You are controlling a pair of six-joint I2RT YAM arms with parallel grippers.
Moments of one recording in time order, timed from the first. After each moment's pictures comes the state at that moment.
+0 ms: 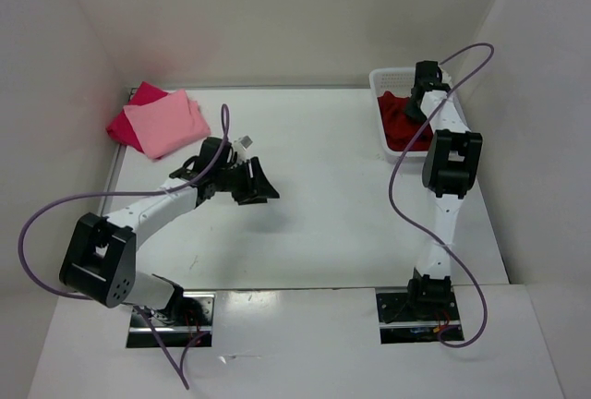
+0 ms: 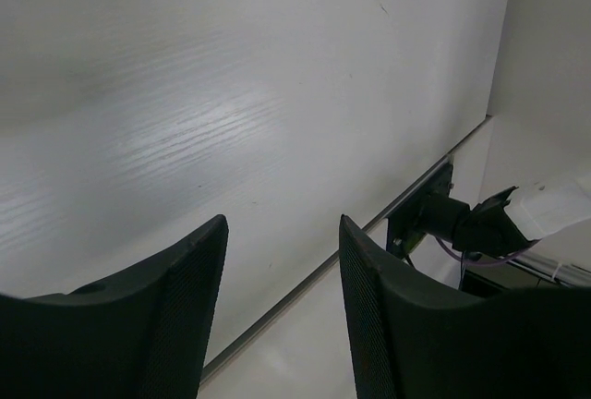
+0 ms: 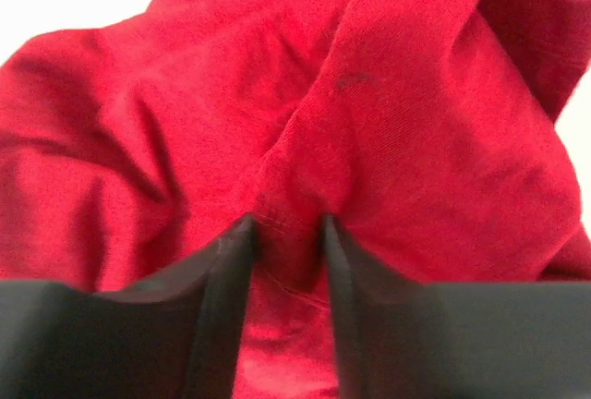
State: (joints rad) left arm -0.38 1.40 0.85 -0.23 0.55 -0.70; right arm -0.11 2.37 2.09 -0.62 0.25 0.46
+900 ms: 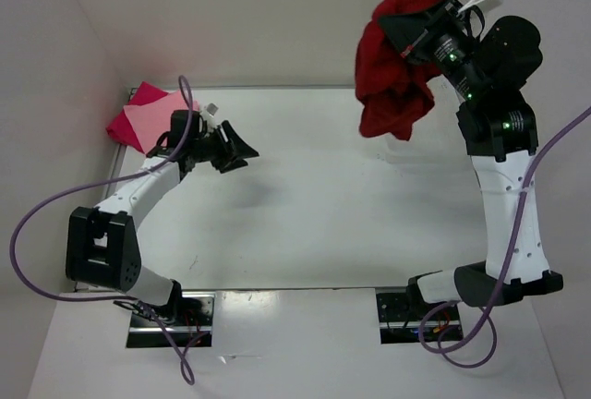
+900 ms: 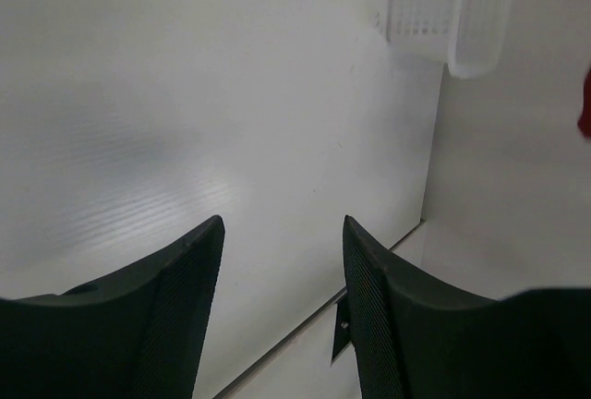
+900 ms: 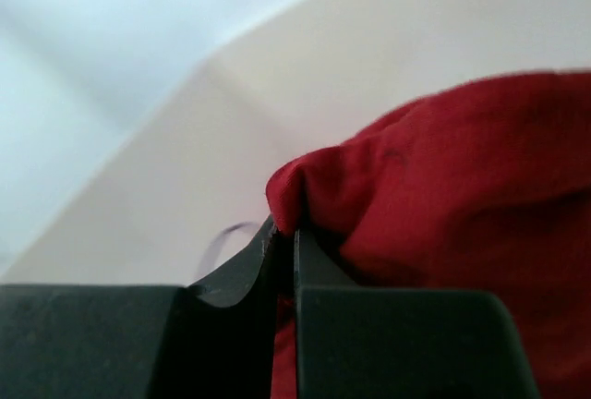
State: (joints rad) left arm -0.18 1.48 1.03 -0.23 0.57 -0.77; right arm 0.16 1.38 1.98 -0.46 -0.25 0.67
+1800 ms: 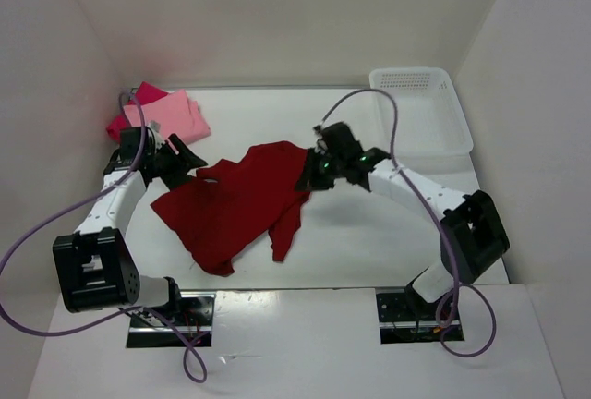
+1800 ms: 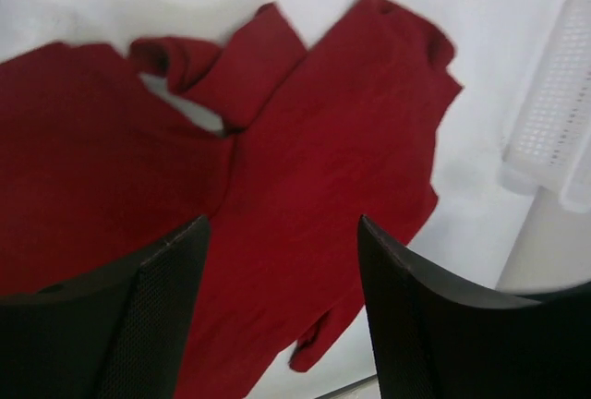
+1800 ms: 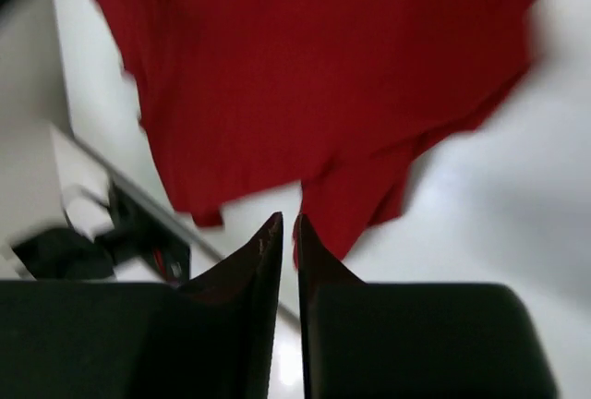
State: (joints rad) left arm 0.19 1.35 0.94 -0.41 0.44 -0.60; right arm 0.55 1.55 1.15 -0.38 -0.32 0.67
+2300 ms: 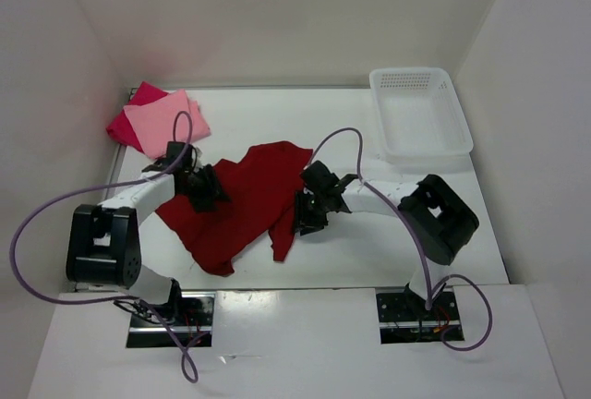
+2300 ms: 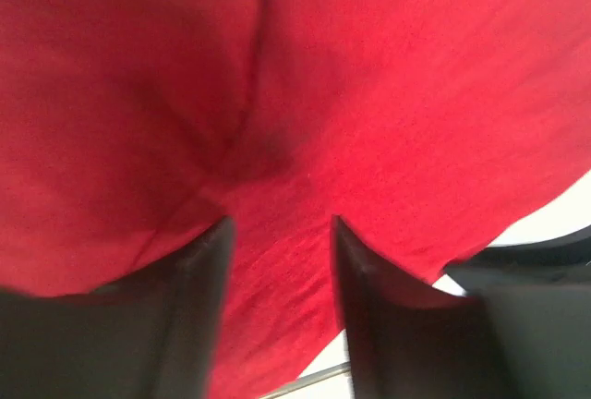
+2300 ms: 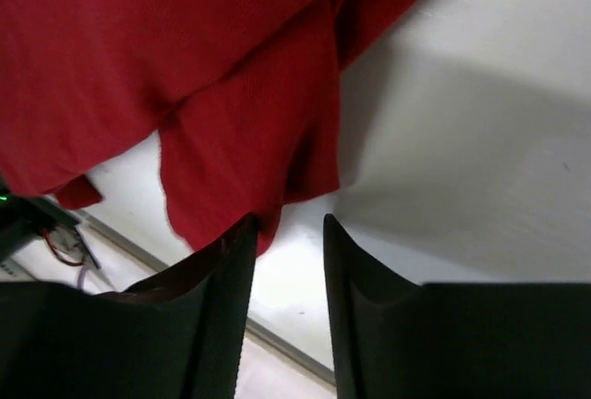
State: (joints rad) left arm -0.04 1.47 0.83 -0.48 0.32 -0.56; right arm 0.75 1.72 0.94 -0.30 -0.29 0.74
